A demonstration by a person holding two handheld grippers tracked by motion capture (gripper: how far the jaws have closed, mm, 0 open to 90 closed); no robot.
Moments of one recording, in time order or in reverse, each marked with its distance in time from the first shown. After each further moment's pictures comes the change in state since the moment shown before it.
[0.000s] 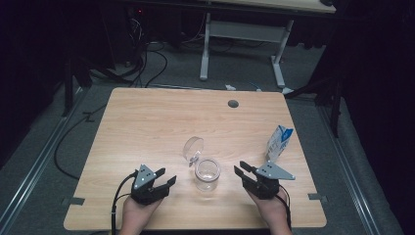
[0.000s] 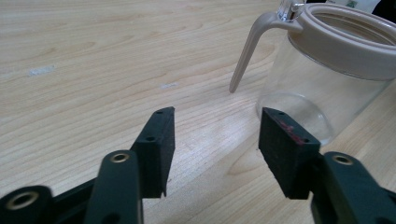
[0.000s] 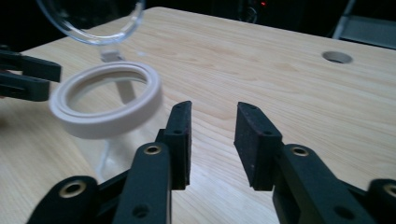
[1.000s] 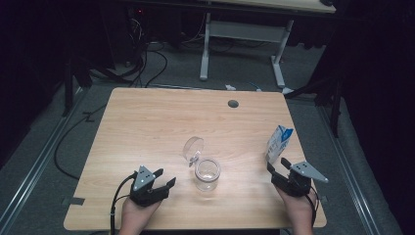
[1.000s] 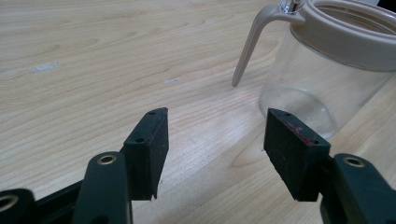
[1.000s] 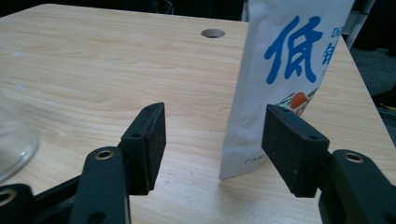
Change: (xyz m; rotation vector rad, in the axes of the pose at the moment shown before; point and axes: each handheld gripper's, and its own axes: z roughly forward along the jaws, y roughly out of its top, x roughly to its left) left arm -0.001 -0.004 -0.006 0.002 0.018 0.018; right arm -0.070 -0.023 -0.039 0.015 -0.300 0.116
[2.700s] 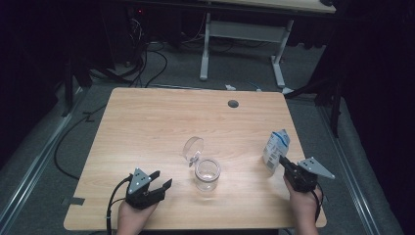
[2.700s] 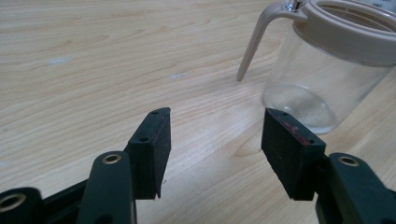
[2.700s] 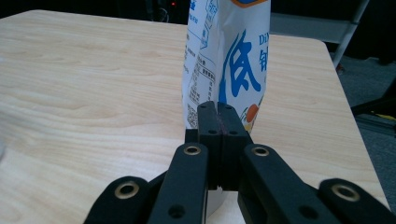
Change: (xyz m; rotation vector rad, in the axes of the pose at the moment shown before) left arm 0.002 -0.003 -0.002 -0.001 -0.003 -0.013; right arm -0.024 -0.002 0.002 -0.032 -0.004 -0.013
